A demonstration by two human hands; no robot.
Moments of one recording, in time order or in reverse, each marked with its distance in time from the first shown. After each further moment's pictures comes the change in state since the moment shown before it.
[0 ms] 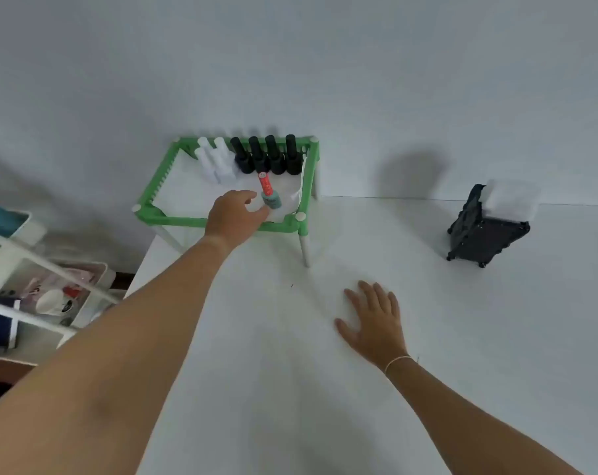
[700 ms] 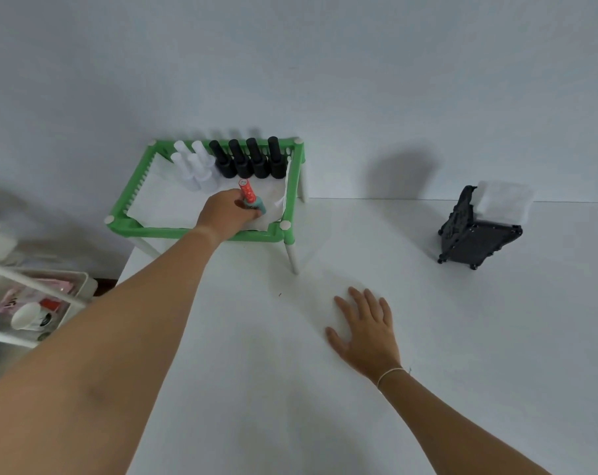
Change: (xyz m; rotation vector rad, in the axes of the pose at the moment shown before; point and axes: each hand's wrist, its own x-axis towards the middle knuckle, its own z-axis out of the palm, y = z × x) left_hand 0.034 0.005 0.011 -0.070 -0.138 -0.053; right_hand 0.002 0.004 0.006 -0.021 0.050 -0.016
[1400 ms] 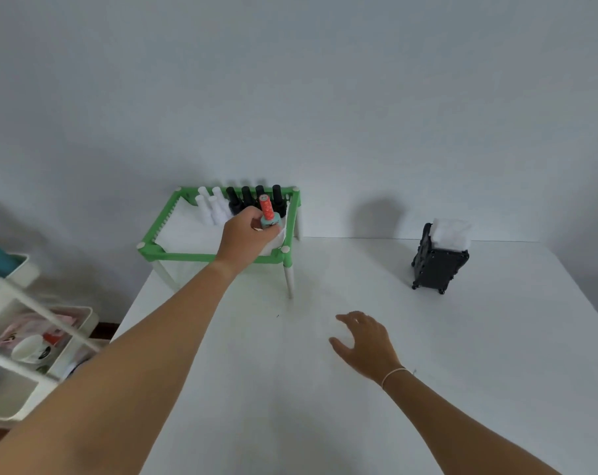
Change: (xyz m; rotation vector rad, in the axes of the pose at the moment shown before) left_hand -0.076 0.052 -0.018 -0.314 0.194 0.249; right_hand -0.015 -0.002 -0.058 0.156 -0.026 -0.004
